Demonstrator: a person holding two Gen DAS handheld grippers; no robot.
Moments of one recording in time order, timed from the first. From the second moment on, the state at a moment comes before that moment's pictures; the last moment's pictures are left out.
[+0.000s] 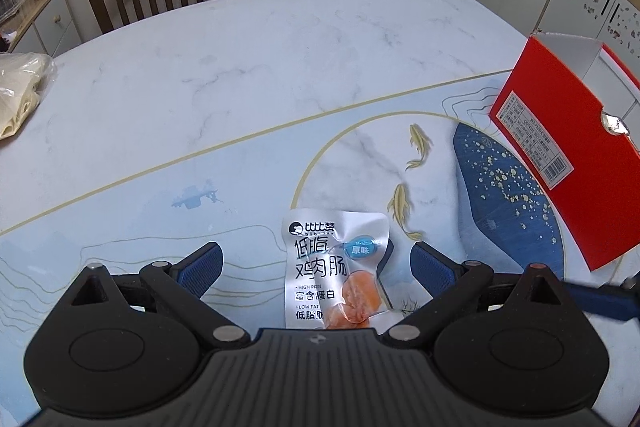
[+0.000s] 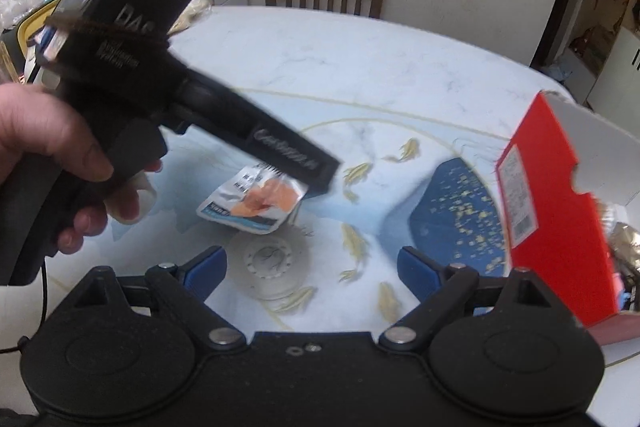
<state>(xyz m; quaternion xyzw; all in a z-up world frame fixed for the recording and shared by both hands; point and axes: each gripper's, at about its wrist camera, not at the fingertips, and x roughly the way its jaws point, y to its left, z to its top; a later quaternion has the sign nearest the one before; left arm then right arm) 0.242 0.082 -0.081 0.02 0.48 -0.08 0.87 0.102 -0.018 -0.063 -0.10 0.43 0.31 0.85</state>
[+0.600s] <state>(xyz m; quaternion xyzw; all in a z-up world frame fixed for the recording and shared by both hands) 0.249 0.078 -0.096 0.02 0.50 -0.08 0.87 0.099 0.013 -0.097 -0.12 0.45 0.31 0.83</state>
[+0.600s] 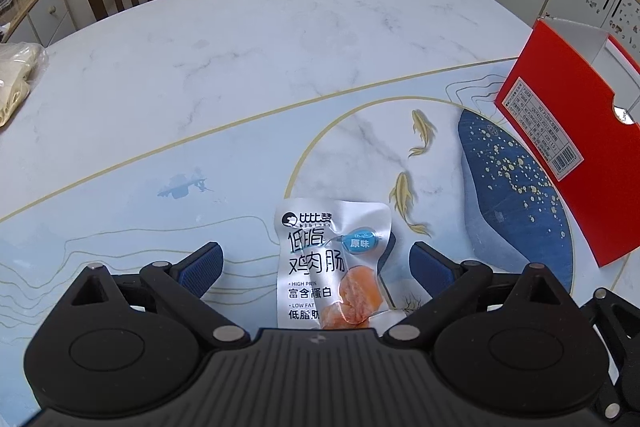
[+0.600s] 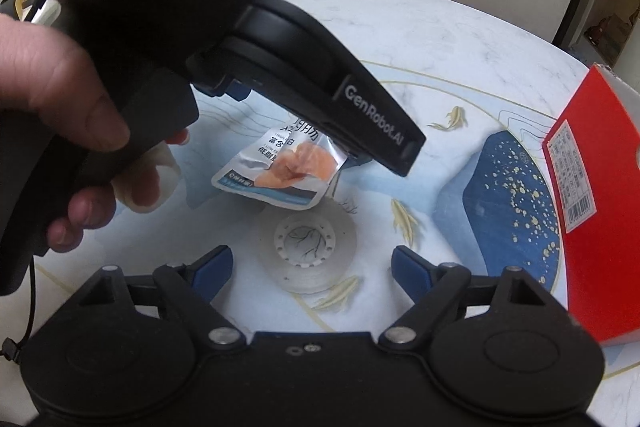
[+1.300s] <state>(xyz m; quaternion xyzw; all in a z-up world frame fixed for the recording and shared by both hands) 0.258 0.078 -0.107 0.02 0.51 -0.07 0.86 0.103 0.019 -0.099 -0.11 0.46 0.33 0.82</state>
